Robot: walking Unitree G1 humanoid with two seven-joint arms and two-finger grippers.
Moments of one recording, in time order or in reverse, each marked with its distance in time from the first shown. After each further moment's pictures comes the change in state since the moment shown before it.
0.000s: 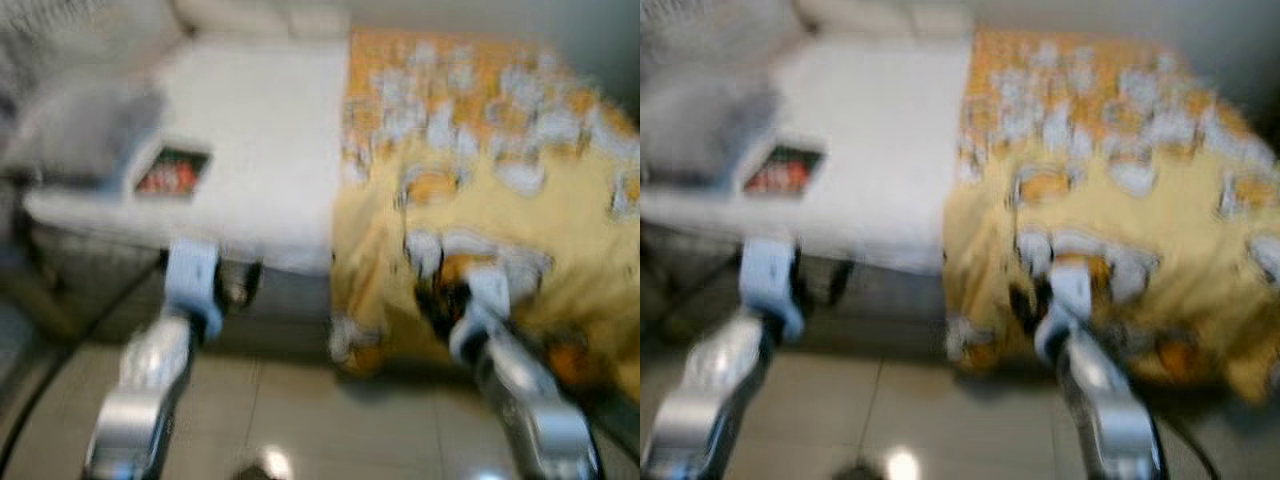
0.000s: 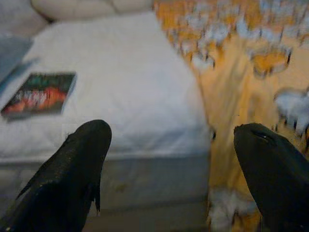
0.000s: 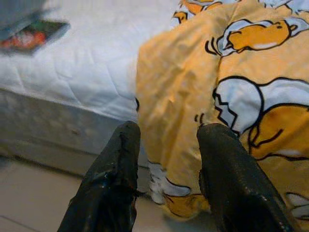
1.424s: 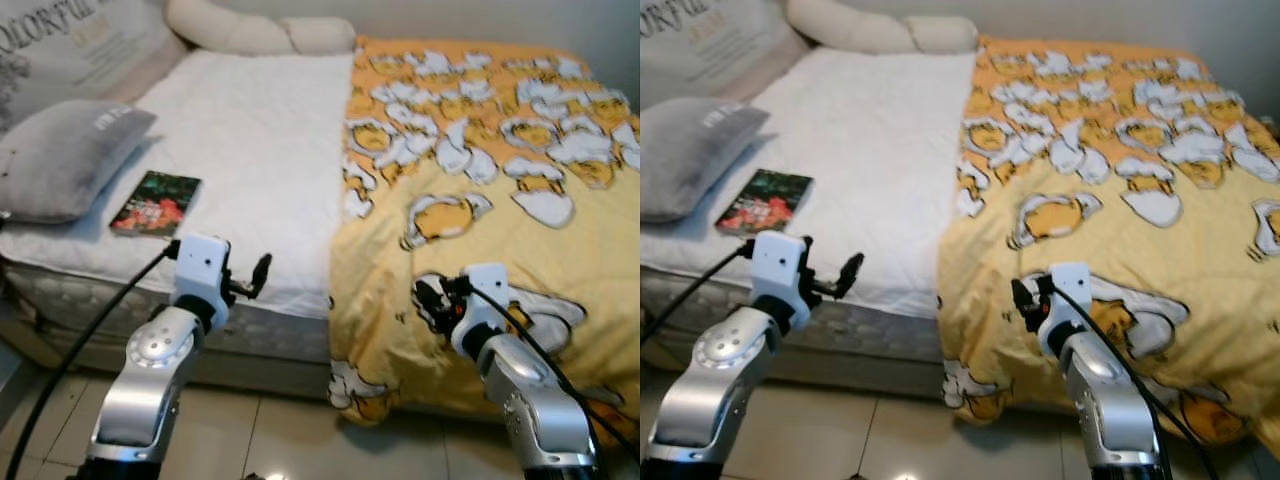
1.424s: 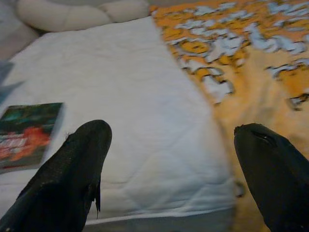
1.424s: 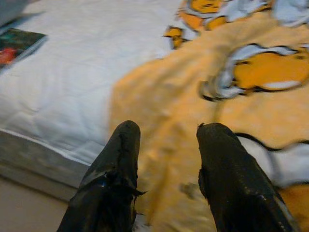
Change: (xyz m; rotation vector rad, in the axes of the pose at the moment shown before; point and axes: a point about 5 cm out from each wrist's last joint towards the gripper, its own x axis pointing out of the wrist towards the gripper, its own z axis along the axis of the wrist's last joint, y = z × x) left arm 0.010 0.001 0.009 0.034 -0.016 -0.045; right arm 0.010 -0.002 0.003 -0.021 0.004 0.010
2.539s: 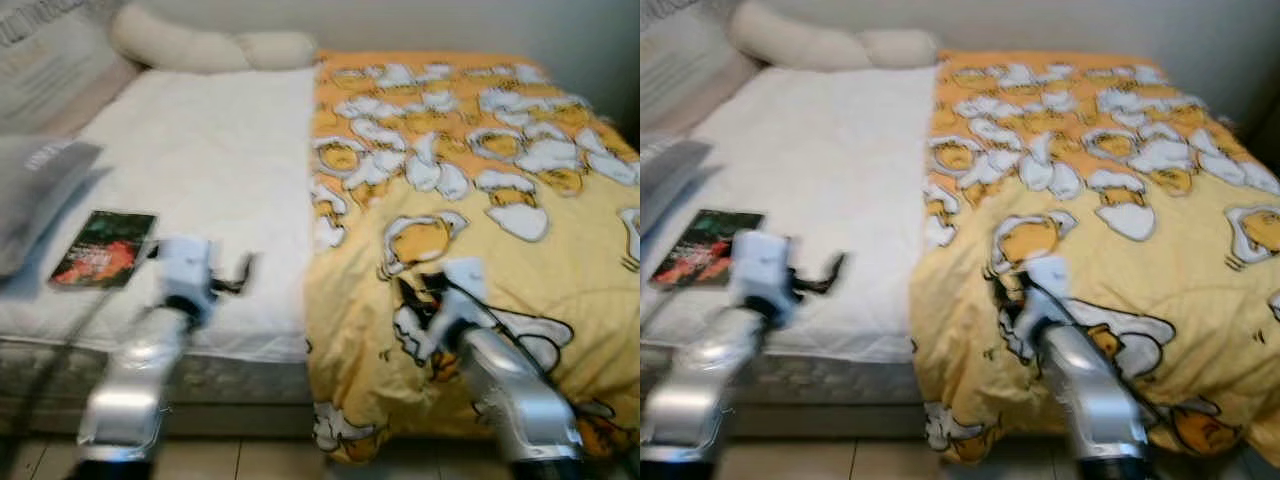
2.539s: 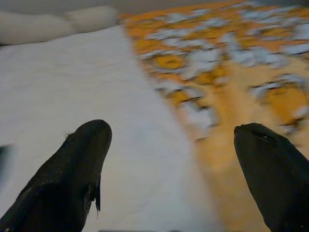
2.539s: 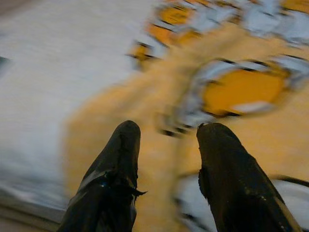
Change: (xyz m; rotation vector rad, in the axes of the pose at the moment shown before) left arm 0.002 -0.007 0.001 -0.020 -0.005 -0.023; right arm 0.005 0.003 0.001 -0.006 0.013 0.023
